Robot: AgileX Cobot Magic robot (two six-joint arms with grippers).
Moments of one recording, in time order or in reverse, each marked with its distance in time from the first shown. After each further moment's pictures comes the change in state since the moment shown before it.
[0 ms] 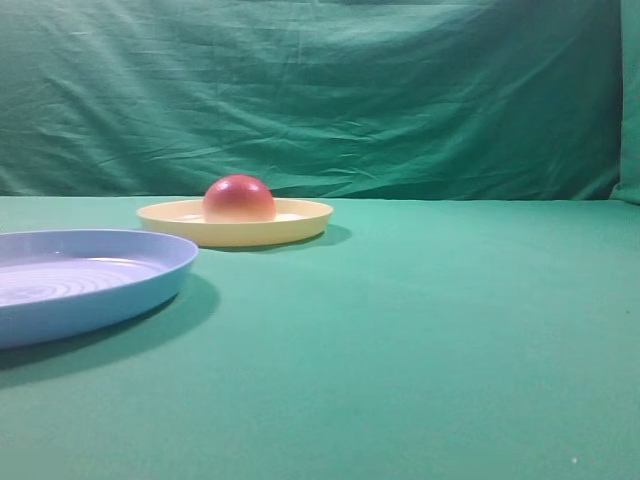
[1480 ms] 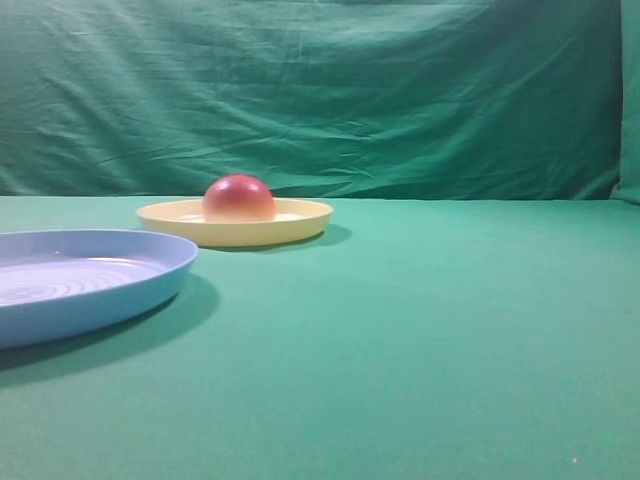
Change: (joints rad) left arm 0.000 0.000 0.000 0.000 0.000 0.000; right arm -0.475 -0.515 0.628 -0.170 -0.315 0.144
